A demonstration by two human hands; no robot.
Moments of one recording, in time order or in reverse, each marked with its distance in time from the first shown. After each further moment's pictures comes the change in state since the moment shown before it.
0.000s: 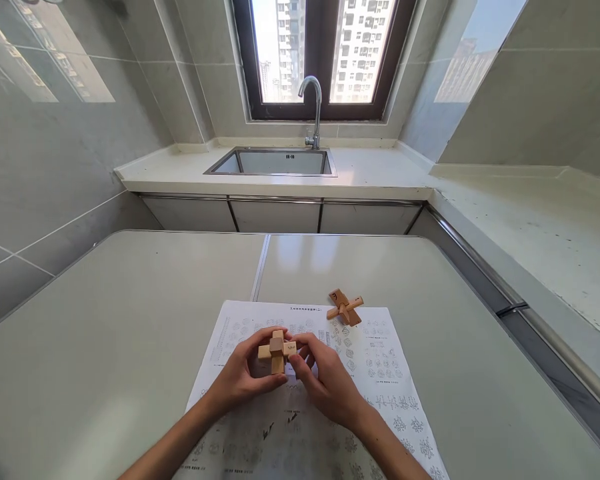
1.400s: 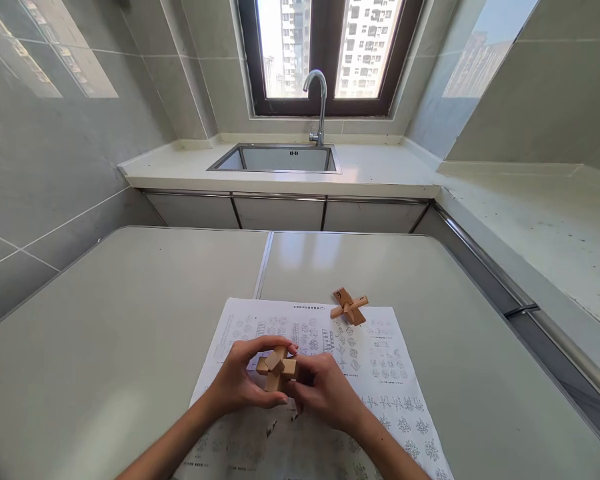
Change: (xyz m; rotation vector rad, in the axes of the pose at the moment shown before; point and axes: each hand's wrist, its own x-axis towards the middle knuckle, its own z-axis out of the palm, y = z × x) left_hand -0.003 -0.006 -0.001 0.056 -0.004 0.211; right_hand -0.001 -0.006 0.014 0.214 -0.185 0.135
